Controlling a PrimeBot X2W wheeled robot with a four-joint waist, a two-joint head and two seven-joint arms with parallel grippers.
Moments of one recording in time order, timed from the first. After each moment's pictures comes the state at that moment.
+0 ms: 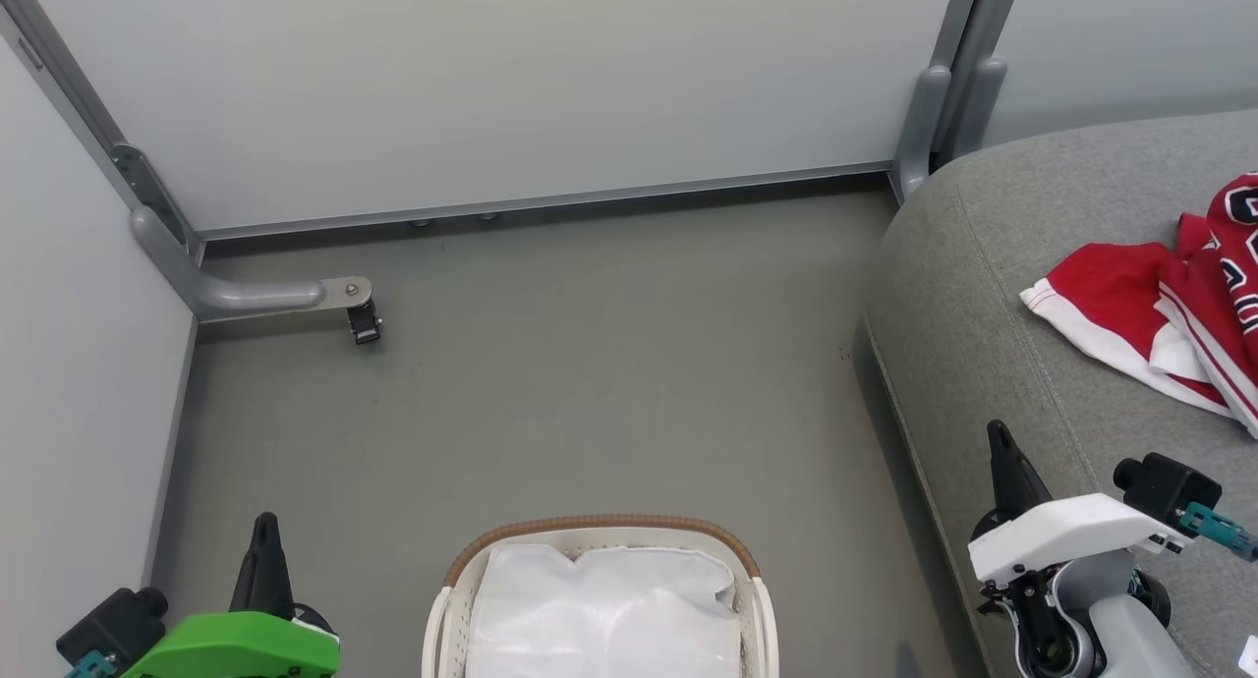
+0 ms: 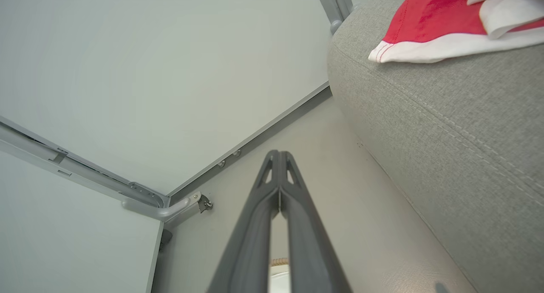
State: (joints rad) left arm -0.03 0.06 0.07 0.37 -0.75 -0.13 -0.12; right arm -0.19 -0.04 -0.03 0.43 0.71 0.13 -0.13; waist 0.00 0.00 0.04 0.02
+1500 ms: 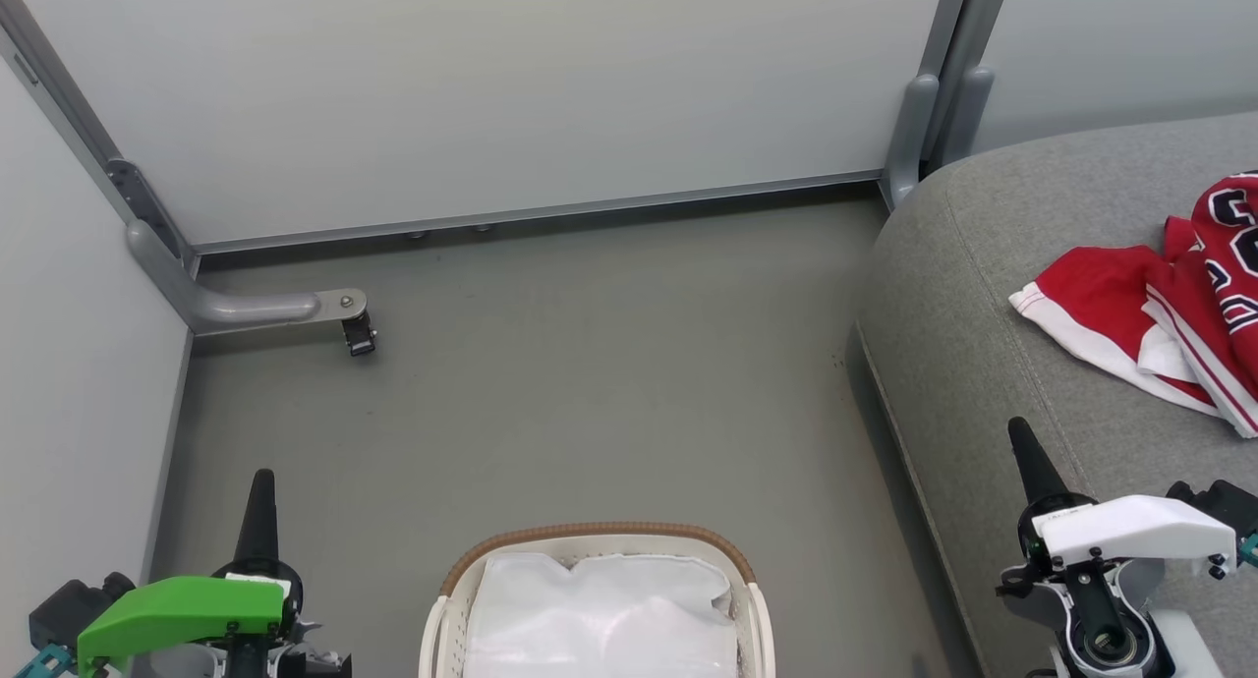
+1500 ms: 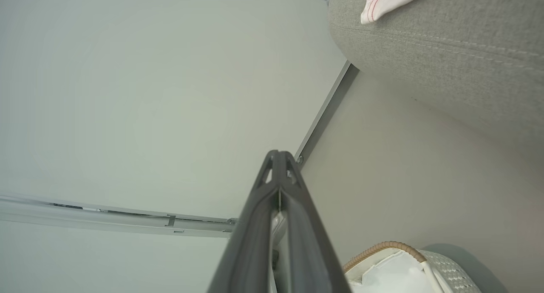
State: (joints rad) left arm -0.07 0.06 0.09 0.30 -1.25 -0.13 0.02; right arm -0.15 -0.04 -0.08 0.32 1.23 0.13 0.01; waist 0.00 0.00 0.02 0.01
